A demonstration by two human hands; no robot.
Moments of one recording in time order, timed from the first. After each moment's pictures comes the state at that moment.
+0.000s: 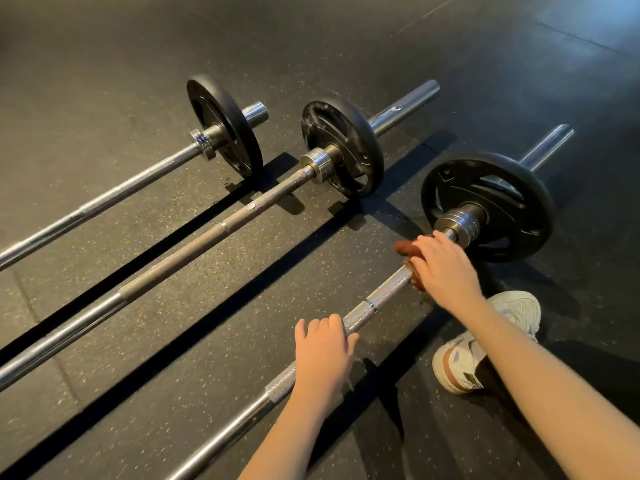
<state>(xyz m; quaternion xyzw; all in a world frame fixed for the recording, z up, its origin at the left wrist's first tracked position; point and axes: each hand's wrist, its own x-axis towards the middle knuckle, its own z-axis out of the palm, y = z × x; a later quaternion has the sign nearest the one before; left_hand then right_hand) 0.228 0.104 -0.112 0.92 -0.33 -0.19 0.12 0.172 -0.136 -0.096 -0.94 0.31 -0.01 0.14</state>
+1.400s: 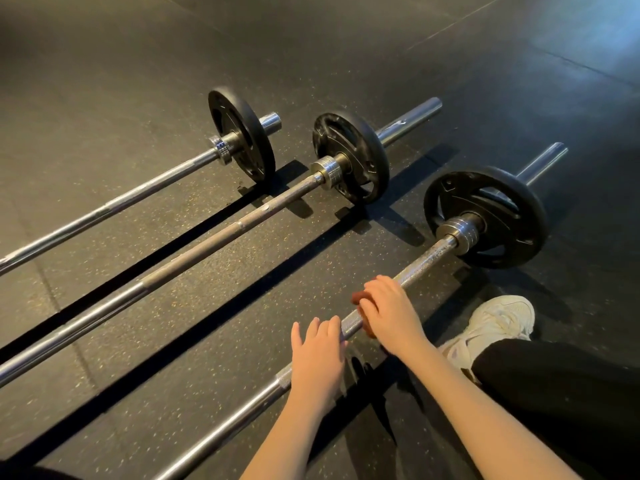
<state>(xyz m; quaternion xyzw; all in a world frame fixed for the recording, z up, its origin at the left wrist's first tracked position) 0.218 0.133 -0.102 0.91 -0.34 -0.22 0.13 0.171 -0.022 -0.101 -0.93 0.26 -0.02 0.26</state>
